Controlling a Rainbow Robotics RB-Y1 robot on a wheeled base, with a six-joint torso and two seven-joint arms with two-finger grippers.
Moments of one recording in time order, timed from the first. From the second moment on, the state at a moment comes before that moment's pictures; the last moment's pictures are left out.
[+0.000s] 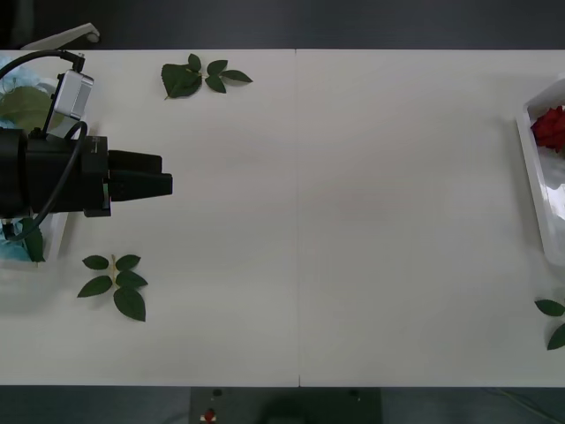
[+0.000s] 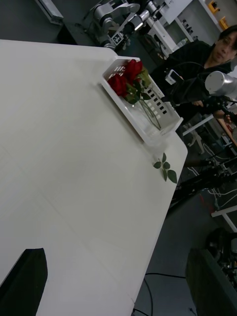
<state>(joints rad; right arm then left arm) -0.68 -1.20 0.68 -0.59 -1.46 0.48 2.44 -0.24 1.26 -0.29 -1.94 2.33 0.78 -2.30</state>
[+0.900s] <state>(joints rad) -0.68 -1.32 0.62 -1.31 -2.05 1.00 2.72 -0.24 1.26 -0.29 -1.94 2.33 0.78 -2.30</state>
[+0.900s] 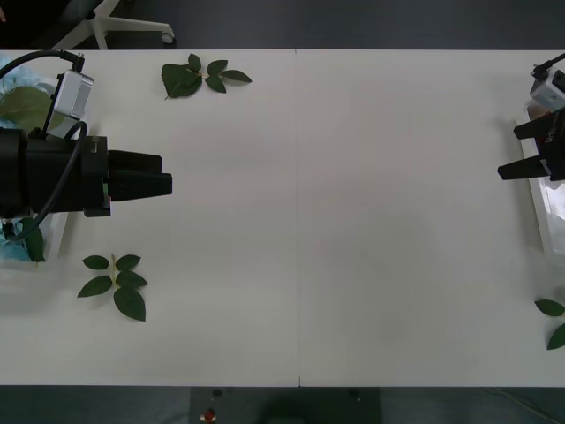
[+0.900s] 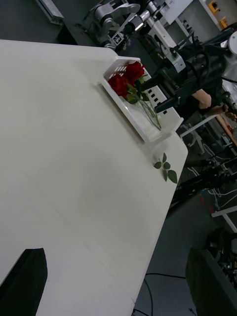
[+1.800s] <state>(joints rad) -0.73 -0.92 0.51 -1.39 -2.06 1.07 2.72 -0.24 1.26 -0.29 -1.94 2.33 0.78 -2.30</state>
